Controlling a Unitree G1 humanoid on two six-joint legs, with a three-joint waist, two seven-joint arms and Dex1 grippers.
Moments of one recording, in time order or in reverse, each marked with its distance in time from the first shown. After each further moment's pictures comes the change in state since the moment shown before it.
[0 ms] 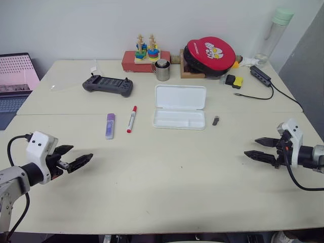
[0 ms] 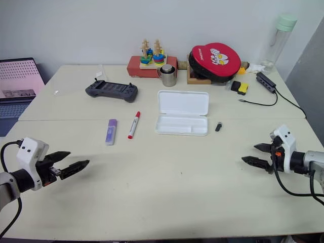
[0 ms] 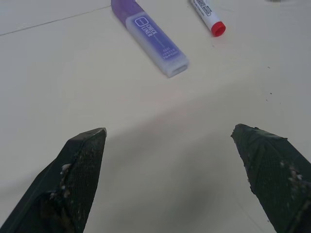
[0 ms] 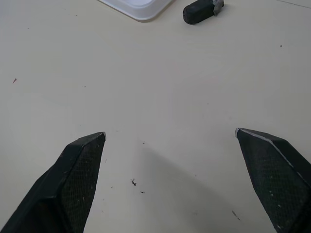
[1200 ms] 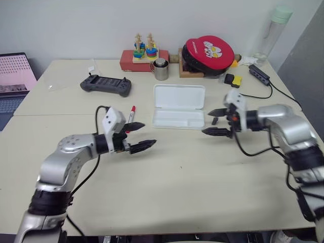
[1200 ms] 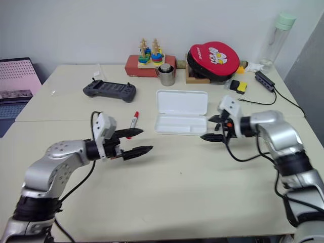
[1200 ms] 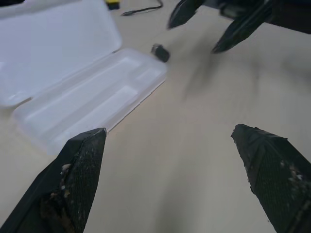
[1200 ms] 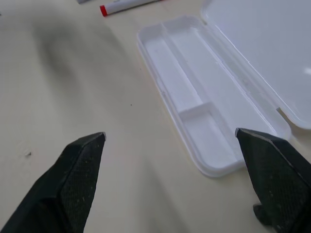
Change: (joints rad) left arm -0.523 -0.234 -0.513 -0.013 0.010 -0.095 -0.176; right arm -0.695 0.319 0.526 0.378 -0.293 -0.220 0.123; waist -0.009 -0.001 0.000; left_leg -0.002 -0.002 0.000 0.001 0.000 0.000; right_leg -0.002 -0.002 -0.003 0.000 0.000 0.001
